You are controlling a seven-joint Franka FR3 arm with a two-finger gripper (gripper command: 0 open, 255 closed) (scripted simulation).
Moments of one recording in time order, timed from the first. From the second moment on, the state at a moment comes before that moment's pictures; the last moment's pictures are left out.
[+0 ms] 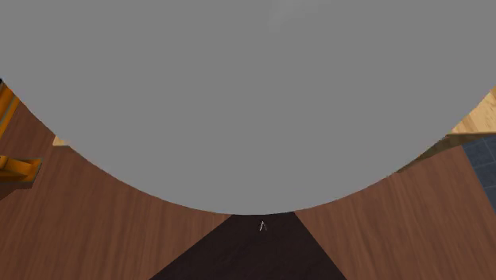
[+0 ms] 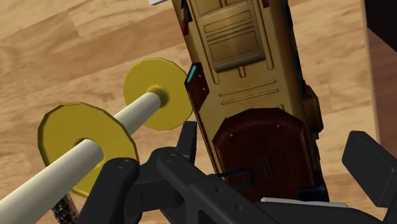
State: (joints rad) arm 0.07 0.09 -0.67 -2.07 -0.02 2.26 -1.19
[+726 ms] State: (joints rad) arm 0.06 0.14 -0.66 -2.11 0.02 2.34 -1.22
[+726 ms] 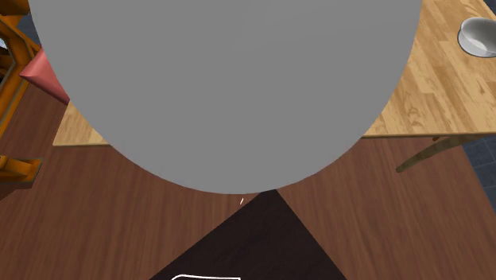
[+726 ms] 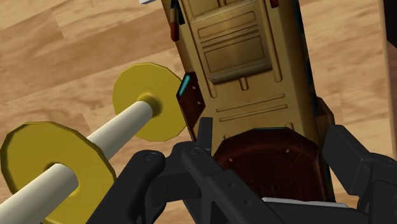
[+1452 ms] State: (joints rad) arm 0.07 0.12 -0.67 -2.08 0.00 2.29 -1.21
